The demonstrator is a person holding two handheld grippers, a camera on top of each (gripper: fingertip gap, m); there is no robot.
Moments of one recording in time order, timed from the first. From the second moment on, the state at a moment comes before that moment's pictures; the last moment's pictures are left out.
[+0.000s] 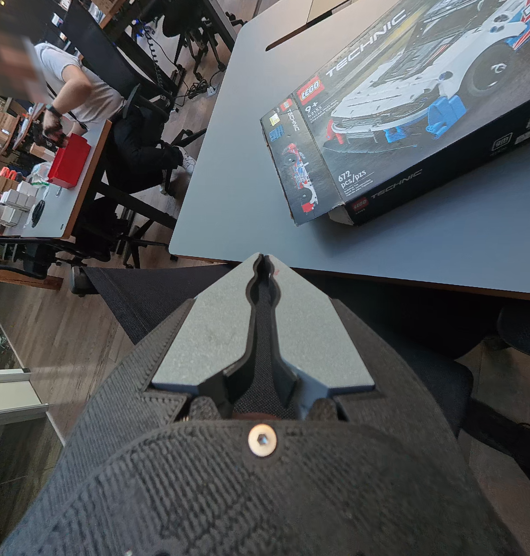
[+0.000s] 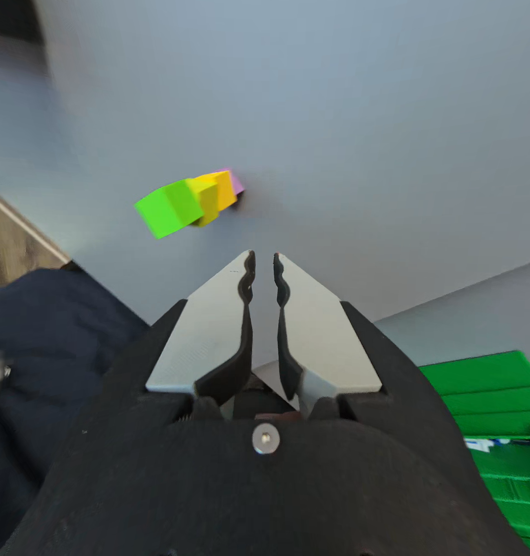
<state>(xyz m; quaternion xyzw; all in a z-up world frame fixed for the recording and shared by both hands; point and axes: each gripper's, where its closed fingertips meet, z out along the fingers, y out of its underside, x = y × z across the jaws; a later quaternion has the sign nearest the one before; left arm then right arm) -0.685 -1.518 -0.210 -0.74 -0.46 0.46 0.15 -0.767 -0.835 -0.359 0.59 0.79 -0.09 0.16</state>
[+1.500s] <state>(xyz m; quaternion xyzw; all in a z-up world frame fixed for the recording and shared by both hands) -0.674 -1.434 -0.245 -0.86 -0.33 0.27 0.28 -0.752 -0.998 -0.322 0.58 0.75 -0.33 -0.04</state>
